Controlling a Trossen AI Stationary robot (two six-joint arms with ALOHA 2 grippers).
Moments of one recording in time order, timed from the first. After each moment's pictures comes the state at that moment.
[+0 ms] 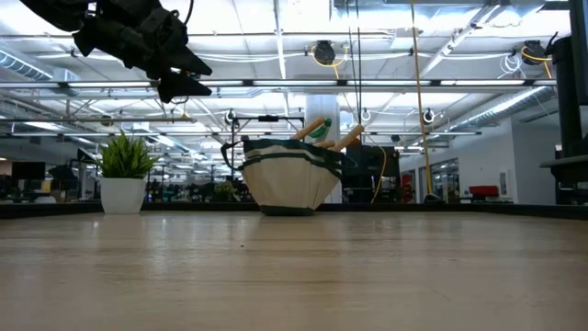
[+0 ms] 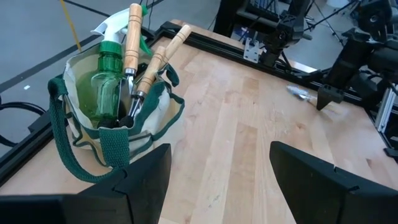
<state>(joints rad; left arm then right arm) 0.65 0.94 0.68 -0.16 0.49 -0.05 0.90 1.41 0.61 -0.62 -0.11 -0.25</state>
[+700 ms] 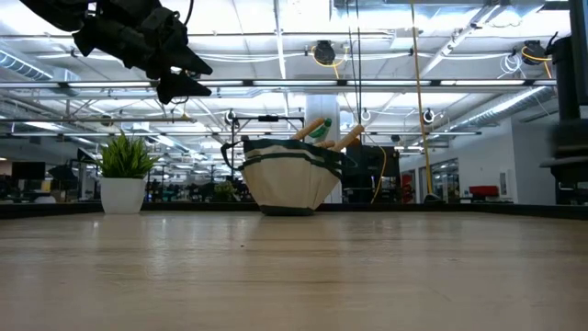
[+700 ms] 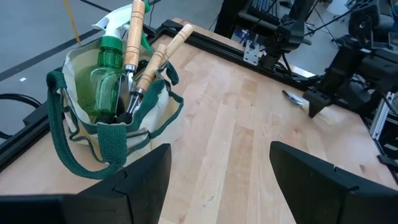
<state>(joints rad) 0.65 0.94 0.68 -0.16 0.50 -0.09 0.67 1.41 0.59 -0.63 -0.05 -0.25</state>
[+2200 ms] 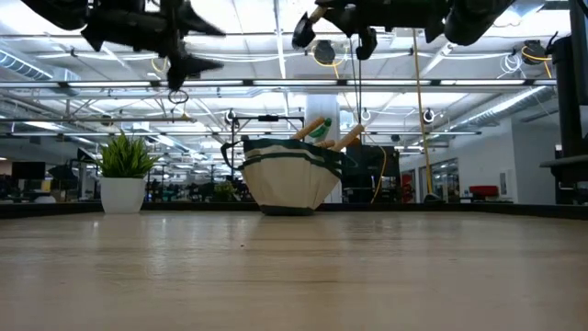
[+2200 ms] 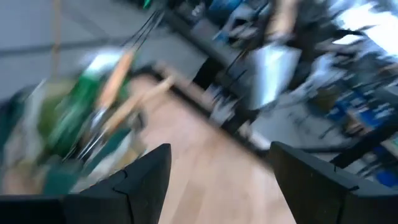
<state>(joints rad) 0.62 0.94 0.68 0.08 0.49 -0.50 -0.21 1.41 0.82 1.01 0.29 0.41</state>
